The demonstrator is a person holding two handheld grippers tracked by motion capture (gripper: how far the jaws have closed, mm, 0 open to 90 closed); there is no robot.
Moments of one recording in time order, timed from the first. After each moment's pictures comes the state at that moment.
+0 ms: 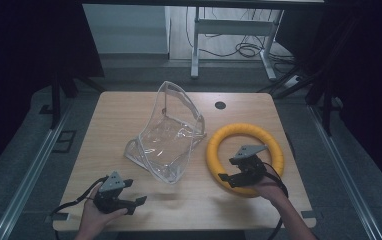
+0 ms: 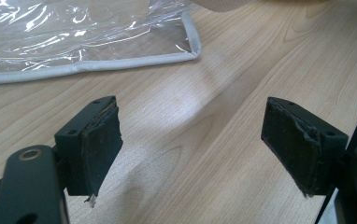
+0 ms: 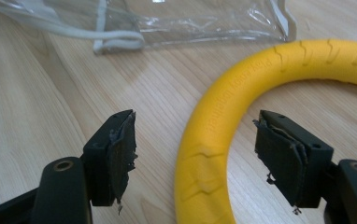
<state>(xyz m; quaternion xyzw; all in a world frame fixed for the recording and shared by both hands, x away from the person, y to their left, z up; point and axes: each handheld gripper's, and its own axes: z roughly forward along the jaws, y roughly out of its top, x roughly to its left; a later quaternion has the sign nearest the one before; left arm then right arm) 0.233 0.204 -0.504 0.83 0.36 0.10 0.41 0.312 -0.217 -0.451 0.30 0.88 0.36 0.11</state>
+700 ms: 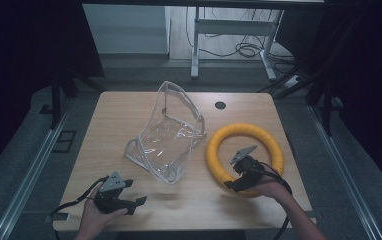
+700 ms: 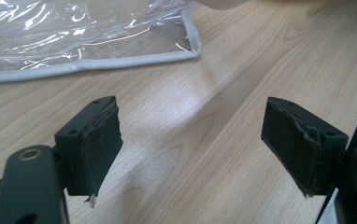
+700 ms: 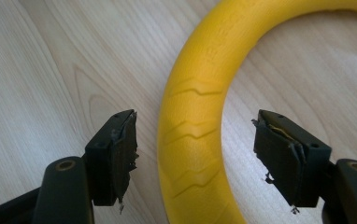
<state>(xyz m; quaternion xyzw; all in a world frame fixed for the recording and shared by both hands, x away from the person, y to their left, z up) 0.233 0.203 -0.505 0.83 0.36 0.10 0.41 0.321 -0.217 -0.472 0.28 0.93 0.23 0.08</state>
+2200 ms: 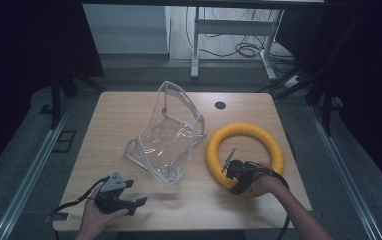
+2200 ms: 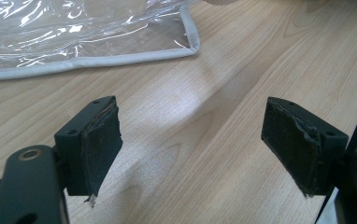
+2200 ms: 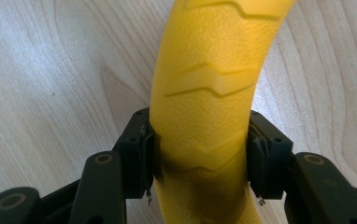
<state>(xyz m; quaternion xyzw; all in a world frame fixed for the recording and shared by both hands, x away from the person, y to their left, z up) 0.233 0.202 -0.506 0.83 0.36 0.10 0.41 0.339 -0.199 -0.498 0.20 0.98 0.06 0.02</state>
